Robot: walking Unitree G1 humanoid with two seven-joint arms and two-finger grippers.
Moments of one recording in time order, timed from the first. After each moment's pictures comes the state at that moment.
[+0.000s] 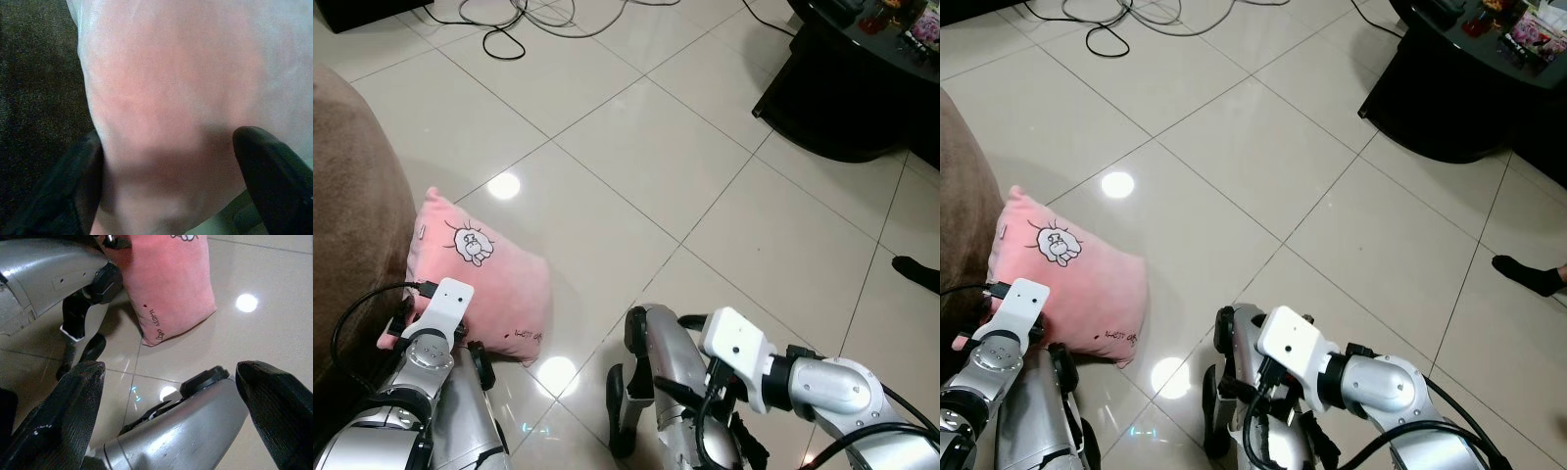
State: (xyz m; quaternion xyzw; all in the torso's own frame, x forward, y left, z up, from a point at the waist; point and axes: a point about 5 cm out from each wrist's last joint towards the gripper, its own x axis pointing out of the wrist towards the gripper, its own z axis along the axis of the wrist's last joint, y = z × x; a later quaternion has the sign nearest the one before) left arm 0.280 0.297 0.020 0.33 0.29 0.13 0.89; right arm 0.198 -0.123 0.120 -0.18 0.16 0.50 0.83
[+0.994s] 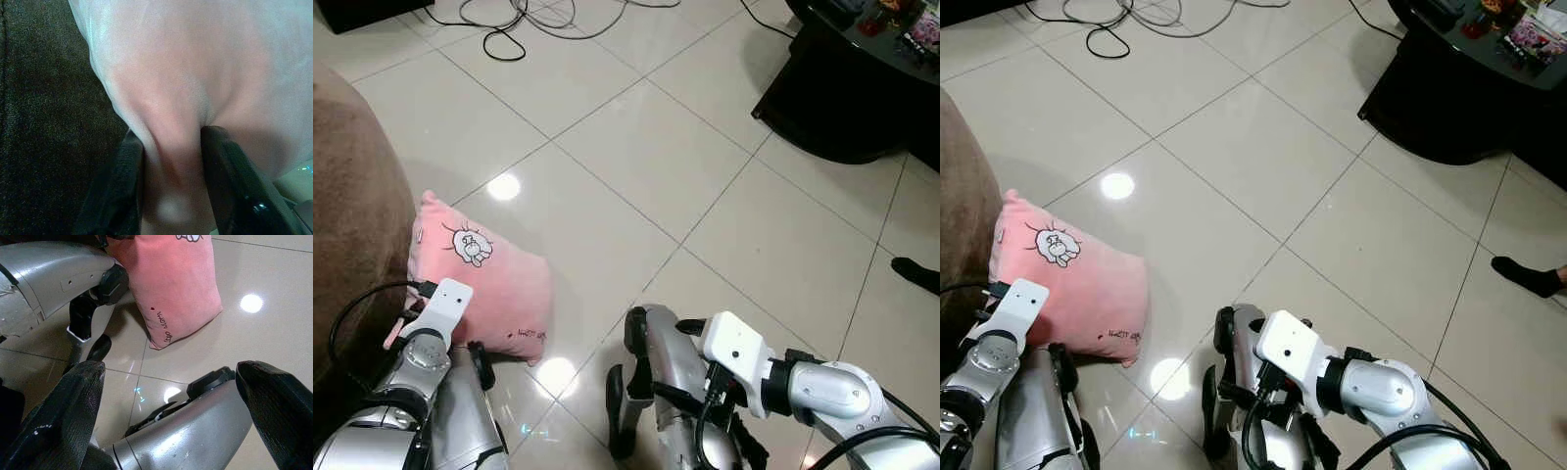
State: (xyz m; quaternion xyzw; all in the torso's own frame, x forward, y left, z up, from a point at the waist) left arm 0.279 0.301 0.021 0.35 0.29 0.12 0.88; right arm 0.195 -0.121 0.121 -0.17 0.16 0.50 0.83
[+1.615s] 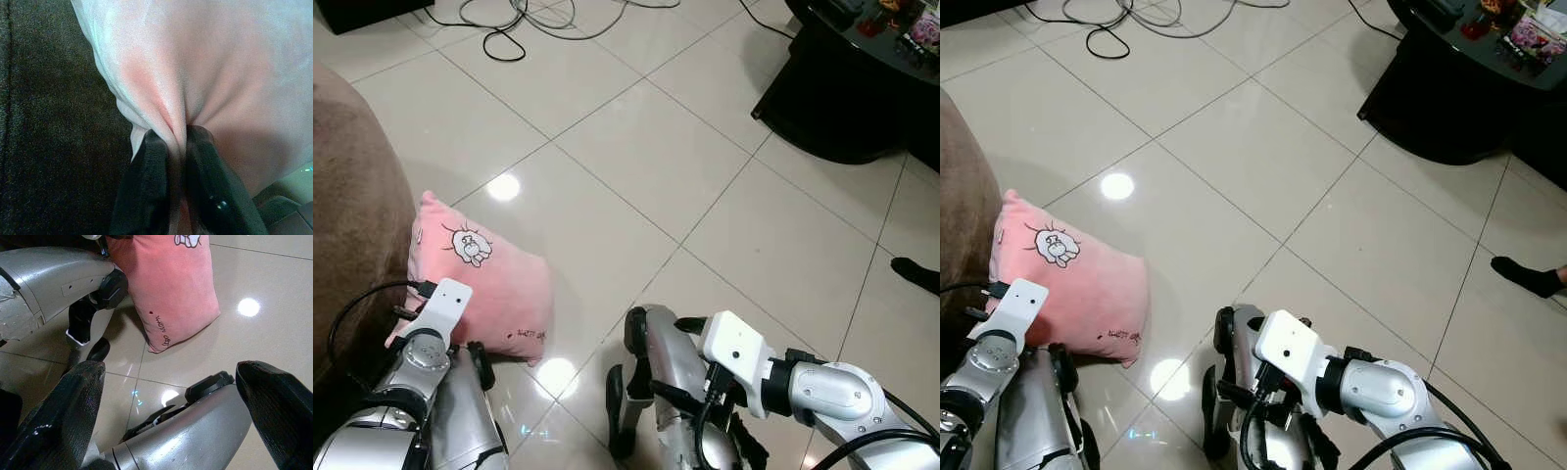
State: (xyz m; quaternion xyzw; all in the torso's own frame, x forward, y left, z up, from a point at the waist) left arm 0.279 0.302 0.022 0.35 0.29 0.13 0.88; right arm 0.194 -0.119 0.124 -0.17 0.15 0.50 0.83
